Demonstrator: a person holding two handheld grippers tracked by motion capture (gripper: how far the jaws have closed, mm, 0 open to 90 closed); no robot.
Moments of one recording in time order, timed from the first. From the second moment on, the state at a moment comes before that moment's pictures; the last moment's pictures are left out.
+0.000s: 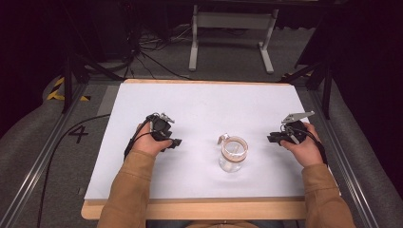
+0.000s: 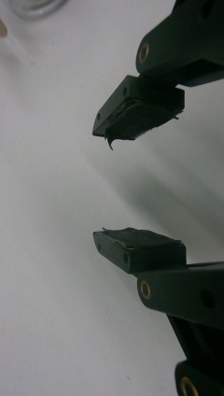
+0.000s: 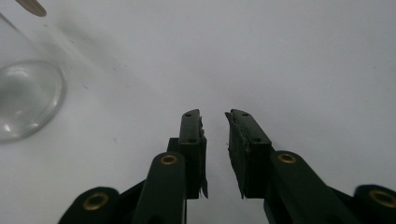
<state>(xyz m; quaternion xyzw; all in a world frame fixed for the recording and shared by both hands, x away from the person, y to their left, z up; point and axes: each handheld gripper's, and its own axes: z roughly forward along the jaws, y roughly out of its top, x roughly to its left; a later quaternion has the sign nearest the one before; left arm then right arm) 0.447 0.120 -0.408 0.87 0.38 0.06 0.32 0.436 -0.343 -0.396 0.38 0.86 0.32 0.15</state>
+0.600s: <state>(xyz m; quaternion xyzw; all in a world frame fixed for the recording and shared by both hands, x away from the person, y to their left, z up) 0.426 0.099 -0.369 0.87 0.31 0.06 0.38 0.417 -0.331 -0.375 0.34 0.87 0.33 0.14</state>
